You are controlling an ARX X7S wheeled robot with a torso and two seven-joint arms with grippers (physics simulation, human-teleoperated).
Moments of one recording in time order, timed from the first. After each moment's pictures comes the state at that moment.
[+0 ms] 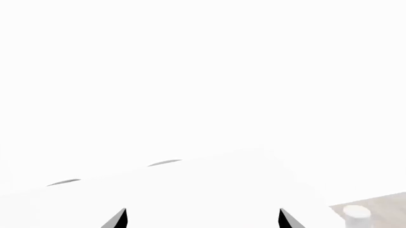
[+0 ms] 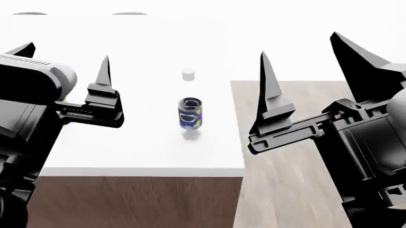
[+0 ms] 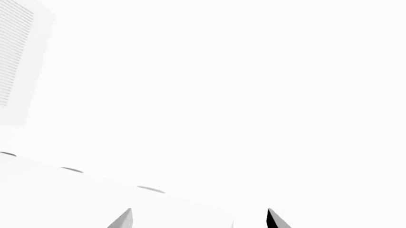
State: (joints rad) left arm -0.93 -0.86 0.18 0.88 -1.51 -0.96 -1.05; right arm 1.84 1.11 -1.90 -0.89 1.06 -0.19 1.16
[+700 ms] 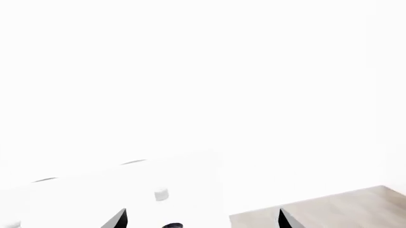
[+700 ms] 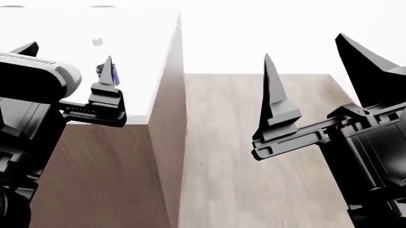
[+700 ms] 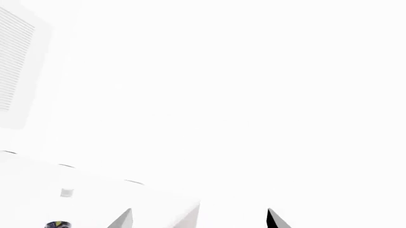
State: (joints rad) left arm -0.94 -0.86 0.20 0.87 -1.51 -0.96 -1.06; right arm 1.82 1.14 -1.88 -0.92 1.03 -0.19 1.16
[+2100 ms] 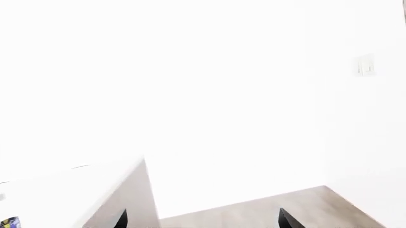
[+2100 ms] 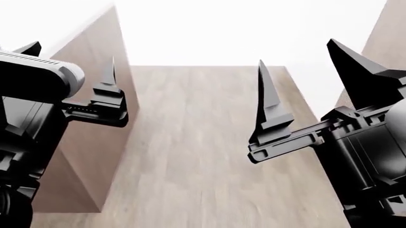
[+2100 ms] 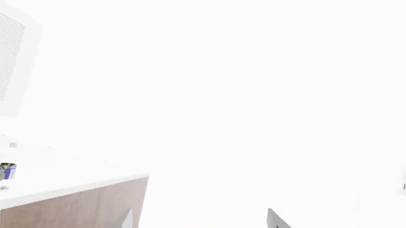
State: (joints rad) left arm -0.95 -0.86 0.22 0.86 -1.50 -0.95 -1.05; right arm 1.80 1.13 -1.87 -0.91 1.04 -0.17 1.14
